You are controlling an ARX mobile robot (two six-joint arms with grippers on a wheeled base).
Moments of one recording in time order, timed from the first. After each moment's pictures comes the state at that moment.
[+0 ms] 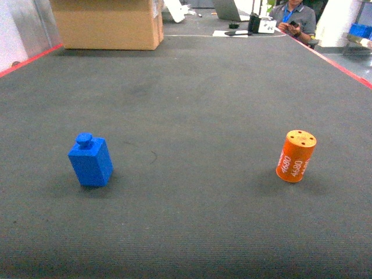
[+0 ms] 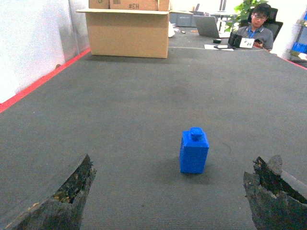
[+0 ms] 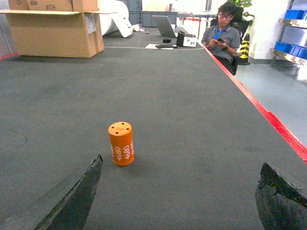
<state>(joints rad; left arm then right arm) 0.00 0.01 0.01 0.00 0.00 0.00 0.00 0.00 0.01 -0.01 0.00 0.00</state>
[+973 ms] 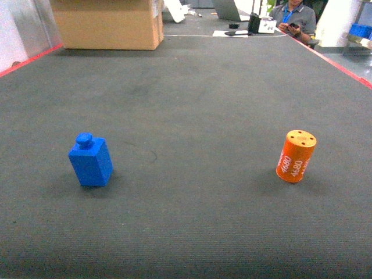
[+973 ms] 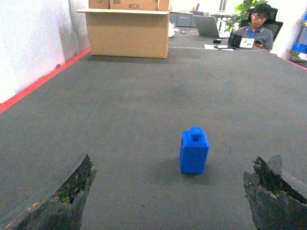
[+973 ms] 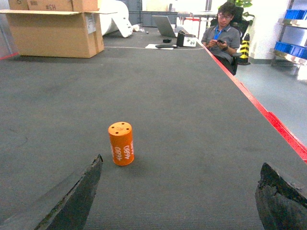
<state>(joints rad) 0.00 0.01 0.01 0.00 0.00 0.00 0.00 0.00 0.01 -0.01 0.00 0.00</state>
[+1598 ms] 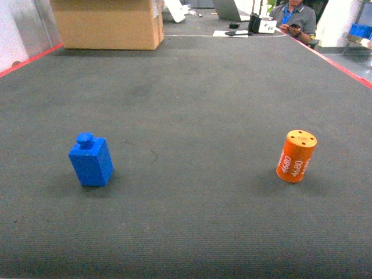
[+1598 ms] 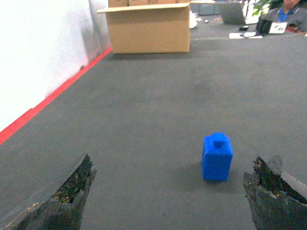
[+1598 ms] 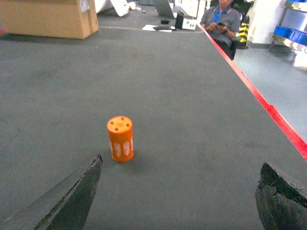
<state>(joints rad) -0.17 0.35 0.08 0.22 -0.27 0.08 0.15 0.35 0.10 0.15 0.18 -0.02</state>
